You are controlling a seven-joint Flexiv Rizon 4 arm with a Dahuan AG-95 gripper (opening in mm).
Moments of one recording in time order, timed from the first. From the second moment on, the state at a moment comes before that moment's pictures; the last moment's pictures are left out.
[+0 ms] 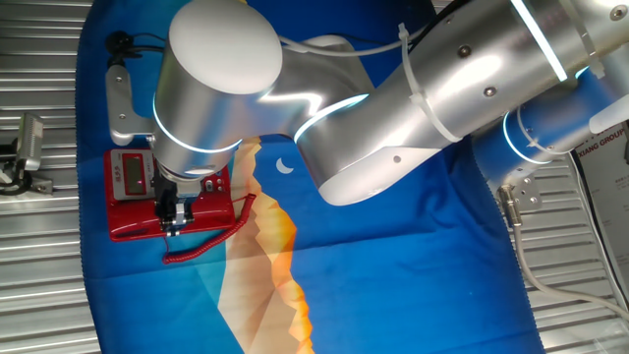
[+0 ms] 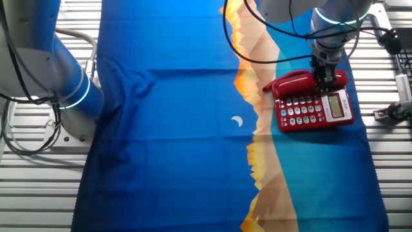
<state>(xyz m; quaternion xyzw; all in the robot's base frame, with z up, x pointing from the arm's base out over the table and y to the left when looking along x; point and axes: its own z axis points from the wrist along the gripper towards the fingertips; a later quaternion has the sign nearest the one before) 0.674 0.071 0.075 -0.04 0.99 0.01 0.10</state>
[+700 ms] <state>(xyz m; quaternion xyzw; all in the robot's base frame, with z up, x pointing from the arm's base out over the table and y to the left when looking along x) 0.672 0.072 0.074 -0.04 0.99 0.01 0.10</state>
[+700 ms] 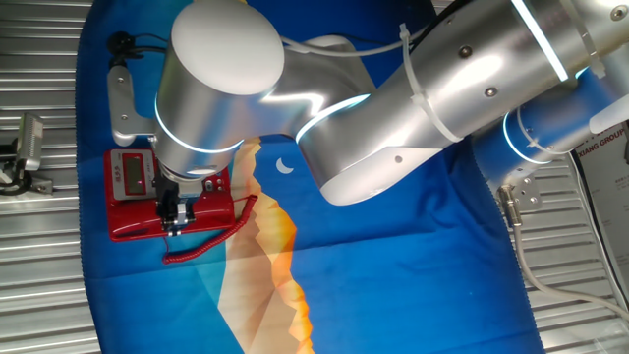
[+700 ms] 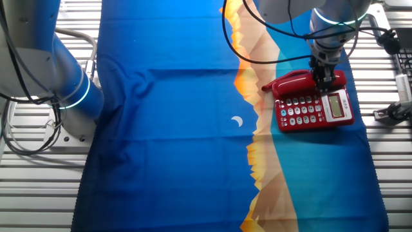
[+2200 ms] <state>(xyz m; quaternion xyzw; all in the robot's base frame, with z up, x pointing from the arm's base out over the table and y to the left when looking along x) 0.673 0.072 0.072 -0.04 0.99 0.01 0.10</state>
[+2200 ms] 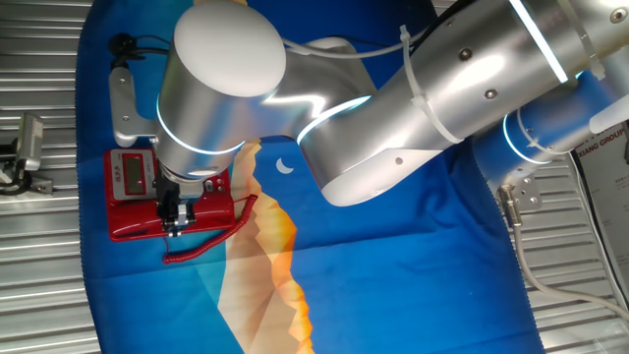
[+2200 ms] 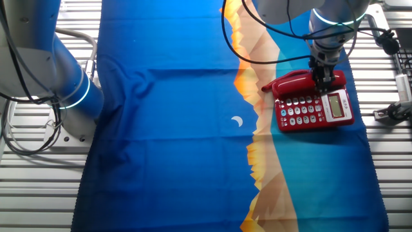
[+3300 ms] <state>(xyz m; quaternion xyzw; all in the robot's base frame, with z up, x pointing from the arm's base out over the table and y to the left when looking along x) 0.670 0.070 0.070 -0.04 0.99 0.01 0.12</state>
